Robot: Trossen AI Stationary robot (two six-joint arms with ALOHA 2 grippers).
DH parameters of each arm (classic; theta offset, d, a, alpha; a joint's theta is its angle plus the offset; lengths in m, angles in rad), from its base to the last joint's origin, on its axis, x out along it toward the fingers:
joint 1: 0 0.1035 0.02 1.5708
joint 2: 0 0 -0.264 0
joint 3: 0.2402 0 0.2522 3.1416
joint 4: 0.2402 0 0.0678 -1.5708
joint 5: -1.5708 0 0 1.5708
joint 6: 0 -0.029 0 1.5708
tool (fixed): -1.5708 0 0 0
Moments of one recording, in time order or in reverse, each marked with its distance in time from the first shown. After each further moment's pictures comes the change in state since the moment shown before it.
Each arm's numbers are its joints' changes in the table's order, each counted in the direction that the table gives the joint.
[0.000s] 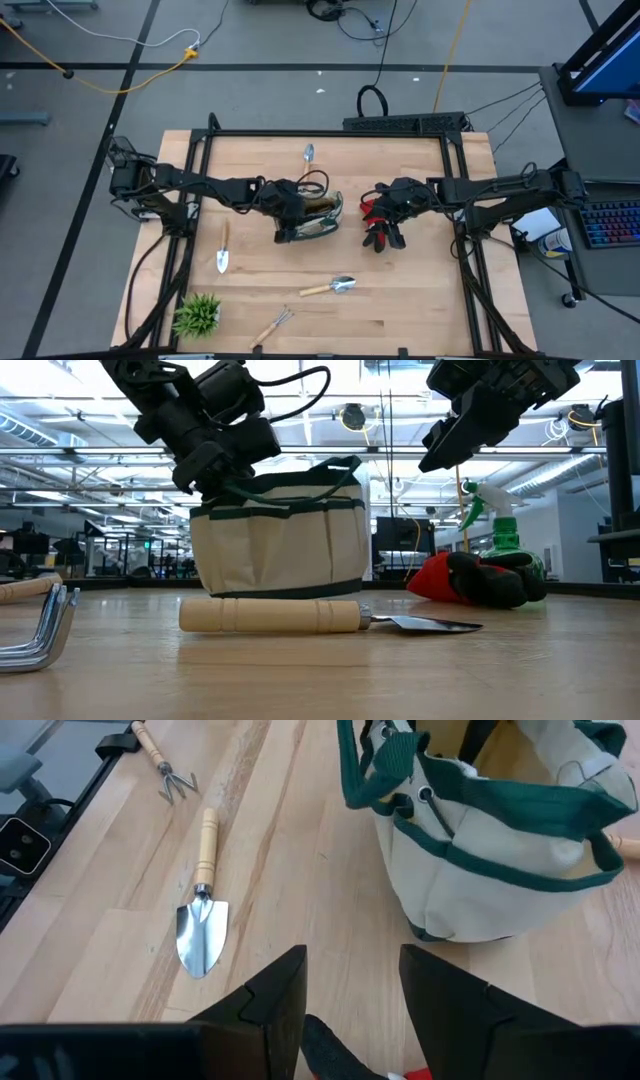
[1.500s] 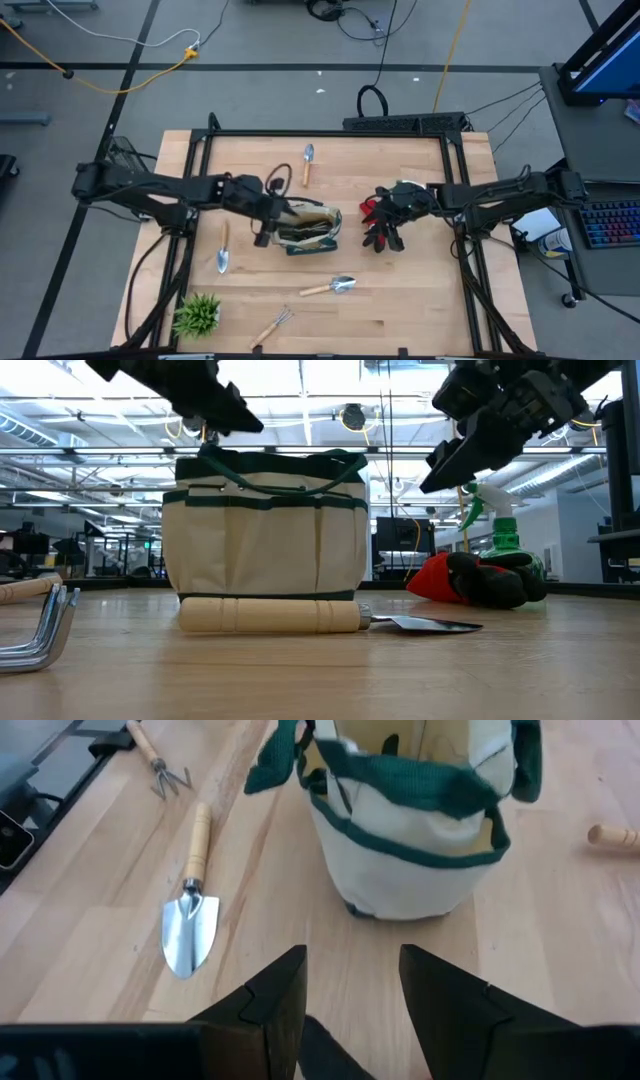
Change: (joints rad) left arm -0.105 0.363 -0.001 0.062 -0.010 -0.026; right arm 0.000 0.001 -0.143 -0.199 0.000 -0.005
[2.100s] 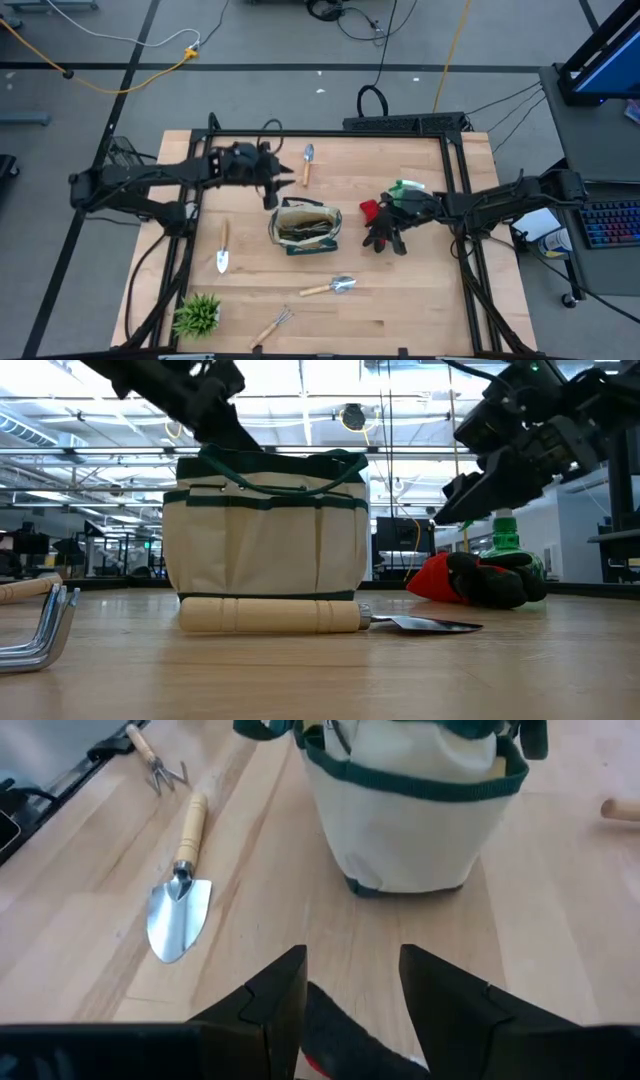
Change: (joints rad) left arm 0.296 0.023 0.000 -0.001 -0.087 0.031; right arm 0.000 0.000 -0.259 -0.370 0.000 -0.033
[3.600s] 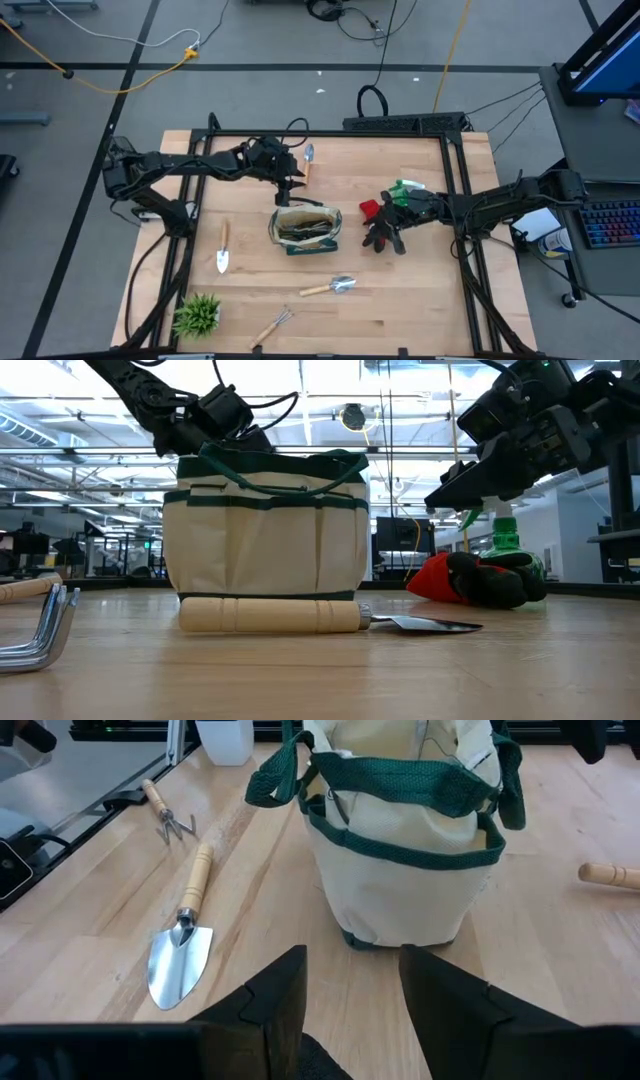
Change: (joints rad) left arm 0.153 -0.315 0.000 -0.142 0.240 -0.130; right arm 0.000 0.000 -0.040 -0.172 0.000 0.008
